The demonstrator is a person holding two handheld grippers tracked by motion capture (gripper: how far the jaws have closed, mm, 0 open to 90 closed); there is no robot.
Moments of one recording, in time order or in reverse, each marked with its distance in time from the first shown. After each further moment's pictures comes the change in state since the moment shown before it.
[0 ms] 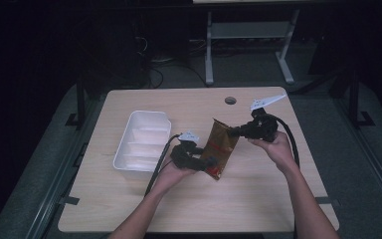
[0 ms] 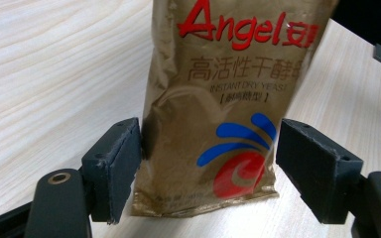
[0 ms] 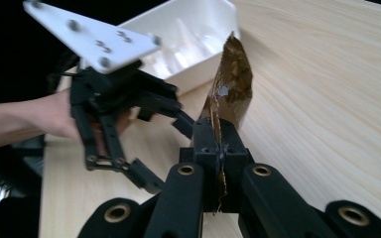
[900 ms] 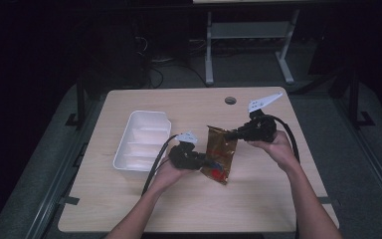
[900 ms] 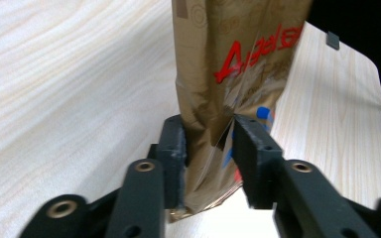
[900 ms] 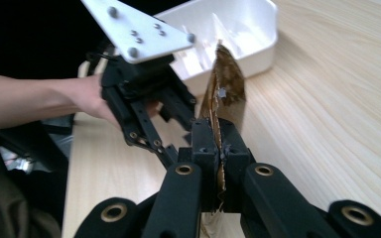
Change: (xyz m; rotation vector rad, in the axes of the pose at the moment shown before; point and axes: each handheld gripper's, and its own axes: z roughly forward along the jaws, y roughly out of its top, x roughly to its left) left arm 0.005 -0.004 -0.008 0.008 -0.129 0.059; right arm 0.008 0.005 0.000 0.031 0.092 -0.078
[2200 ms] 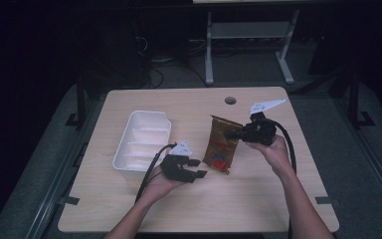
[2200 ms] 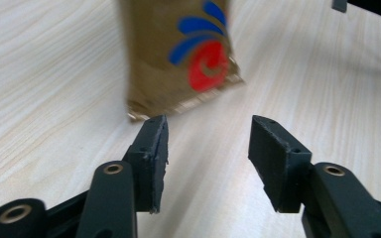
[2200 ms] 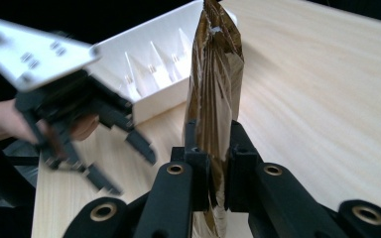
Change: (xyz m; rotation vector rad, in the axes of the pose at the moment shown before) left arm -0.034 -0.018 -0.027 0.033 0.101 0.126; right arm -0.001 -0.010 0.004 -0.080 -0.115 0.059
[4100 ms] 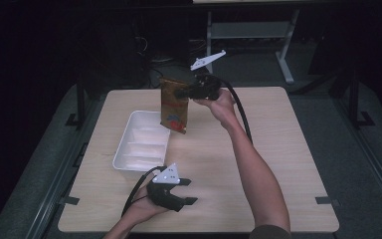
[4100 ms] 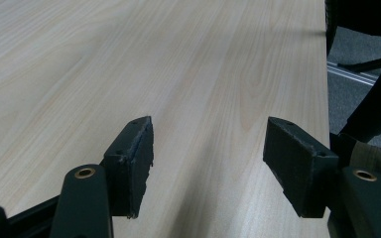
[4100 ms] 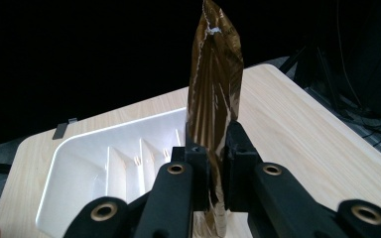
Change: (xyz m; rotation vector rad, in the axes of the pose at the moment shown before) left arm -0.034 -0.044 -0.034 -0.002 -0.080 0.115; right arm 0.001 0.152 0.105 -0.029 0.043 -0.175
